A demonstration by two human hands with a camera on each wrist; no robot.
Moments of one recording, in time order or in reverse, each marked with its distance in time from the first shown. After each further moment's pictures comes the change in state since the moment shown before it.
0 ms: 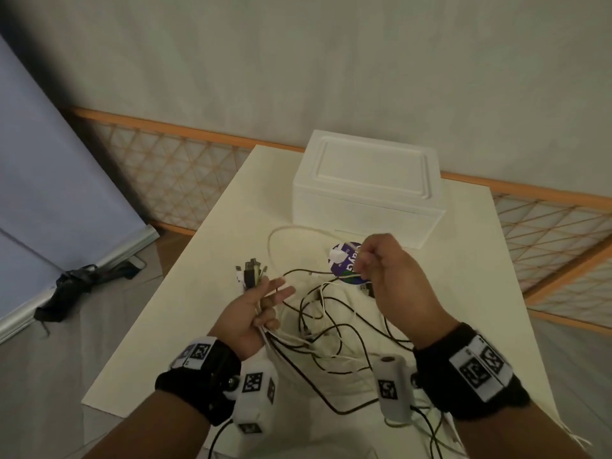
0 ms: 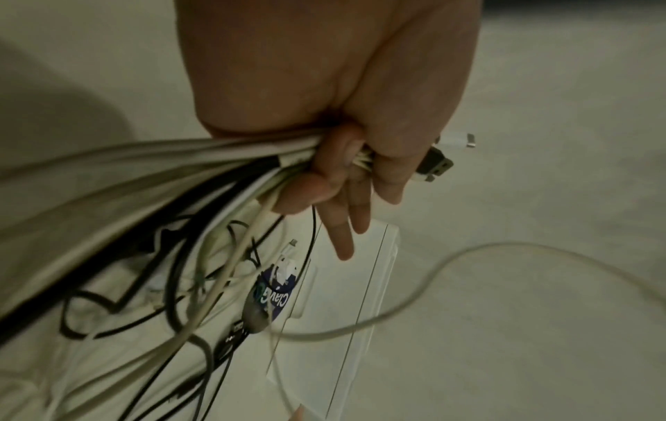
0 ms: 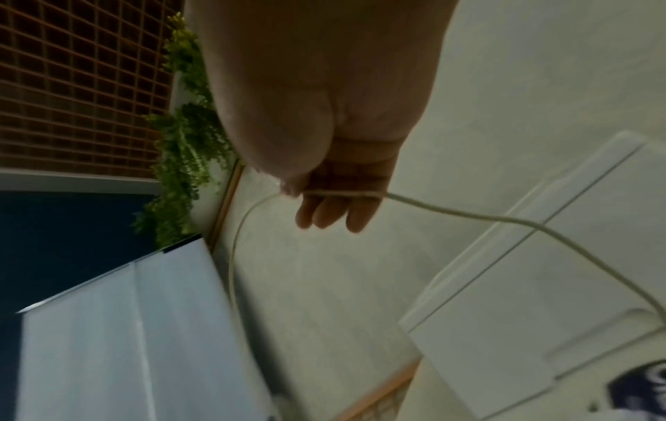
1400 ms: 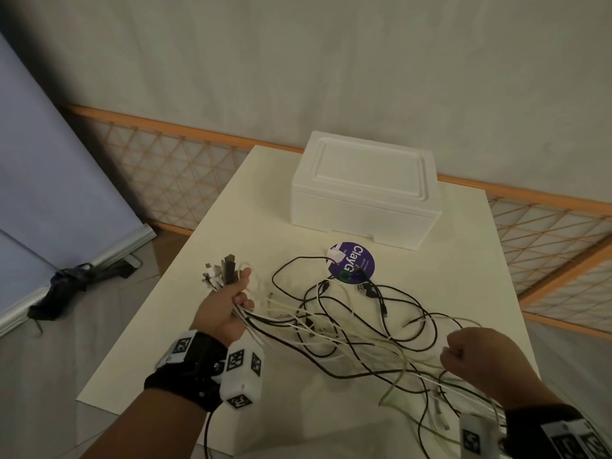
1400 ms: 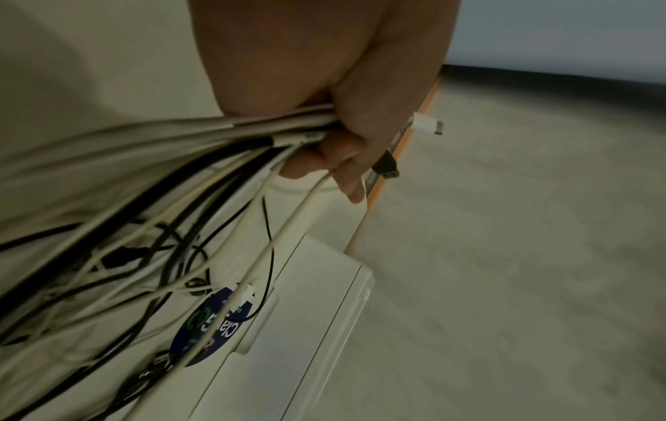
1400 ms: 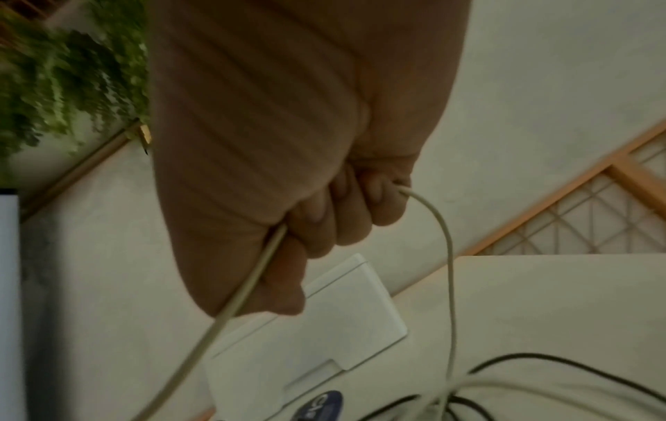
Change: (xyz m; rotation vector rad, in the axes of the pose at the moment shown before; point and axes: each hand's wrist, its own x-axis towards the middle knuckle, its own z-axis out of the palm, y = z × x) left_hand 0.021 0.017 -0.026 -0.129 0.241 0.153; right_hand -0.096 0.109 -0.071 -0.799 -0.309 0.311
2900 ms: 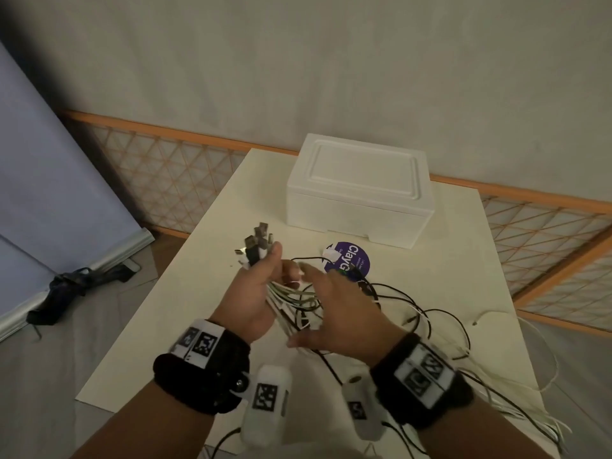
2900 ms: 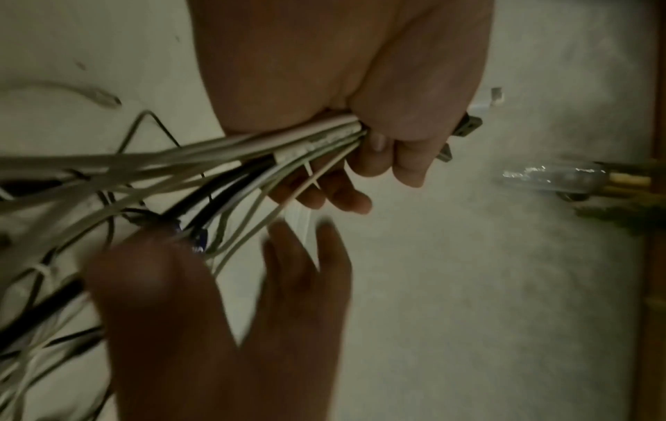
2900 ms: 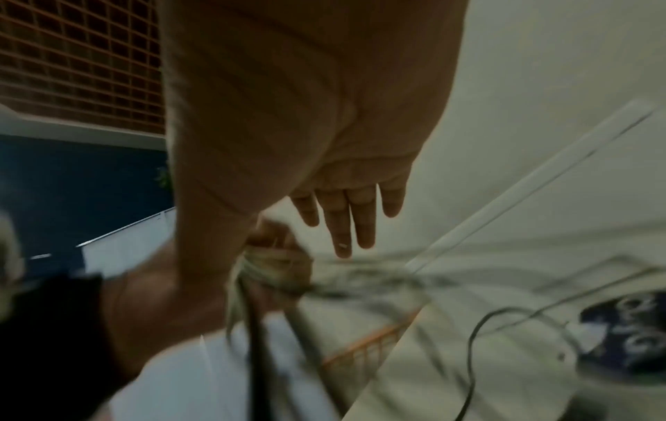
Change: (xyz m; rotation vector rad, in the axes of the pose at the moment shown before) left_hand -0.088 -0.002 0.071 0.228 -0.496 0.111; right_hand 0.036 -0.174 -0.034 0.404 -0.042 -0.473
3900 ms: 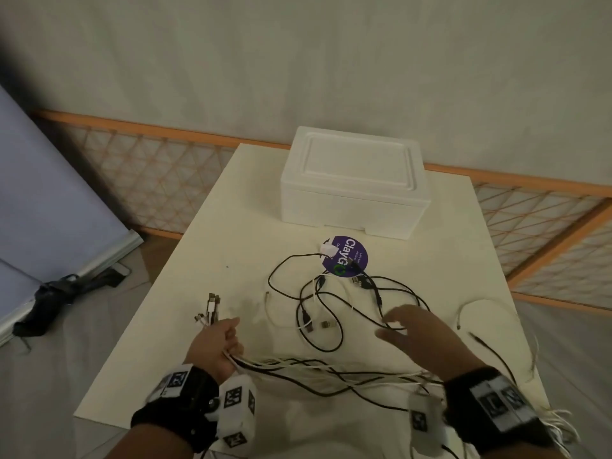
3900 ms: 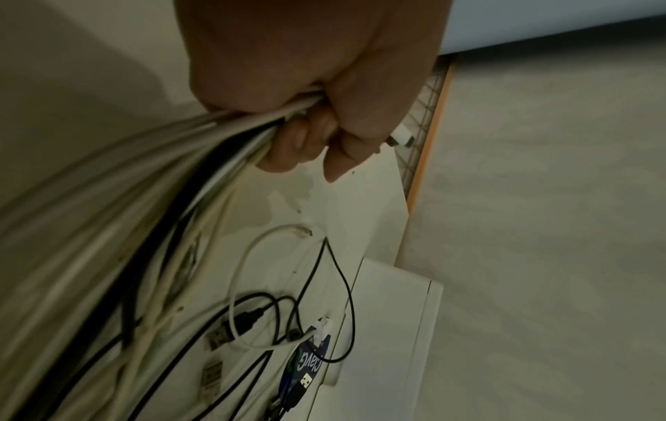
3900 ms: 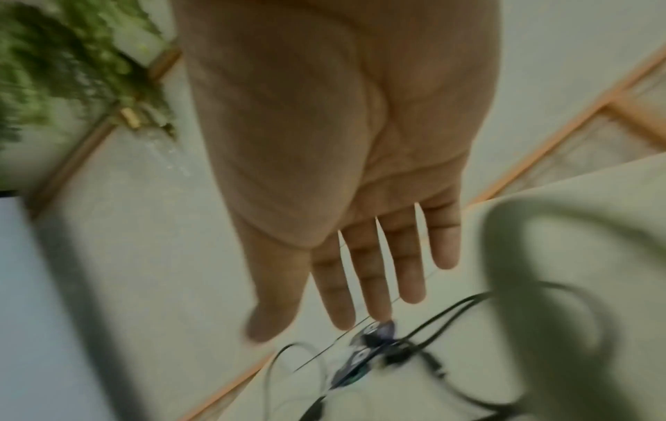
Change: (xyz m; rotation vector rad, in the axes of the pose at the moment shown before) left_hand 0.012 -0.062 -0.136 -0.049 0.636 -0.309; right_hand -0.068 0.096 0.008 -0.033 -0.069 0.499
